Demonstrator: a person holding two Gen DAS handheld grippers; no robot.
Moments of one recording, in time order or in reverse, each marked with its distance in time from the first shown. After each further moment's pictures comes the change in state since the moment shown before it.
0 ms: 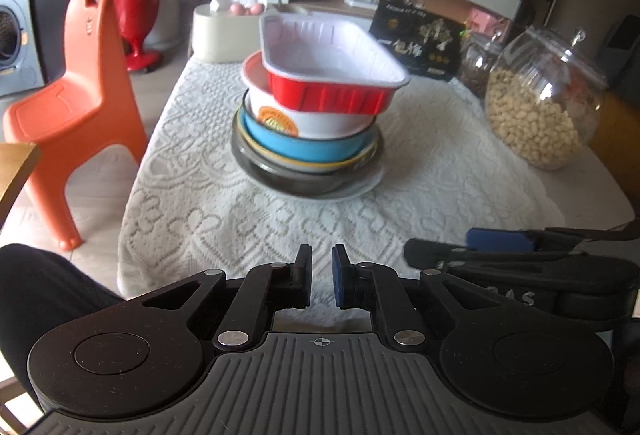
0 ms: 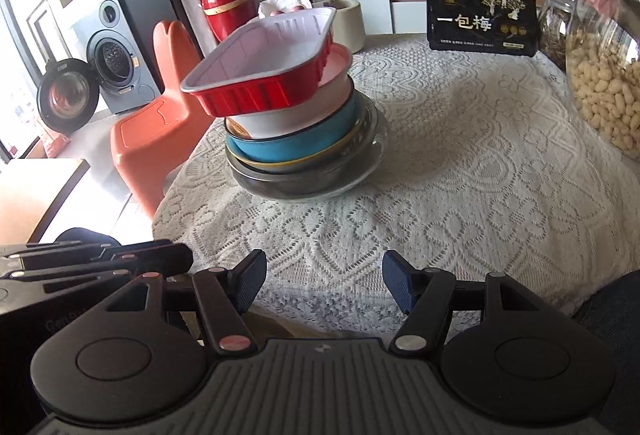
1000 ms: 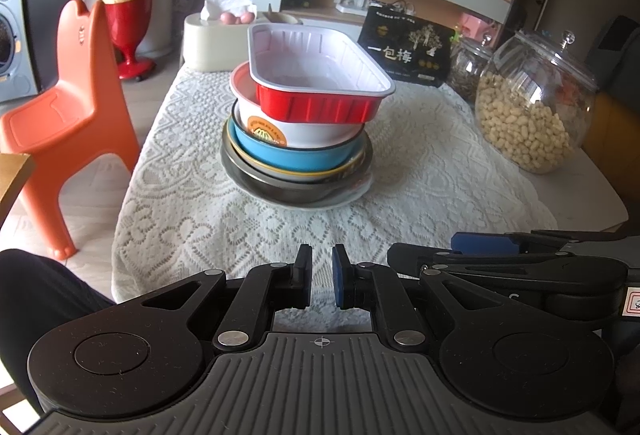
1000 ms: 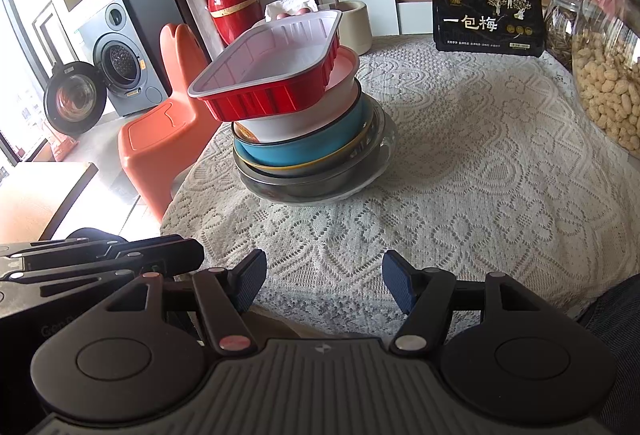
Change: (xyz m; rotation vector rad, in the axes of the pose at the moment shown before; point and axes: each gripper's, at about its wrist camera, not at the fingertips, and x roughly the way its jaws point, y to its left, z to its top) left arm 0.000 -0.005 0.002 0.015 -0.013 -0.015; right arm 0.000 -0.001 0.001 0.008 0.001 0.015
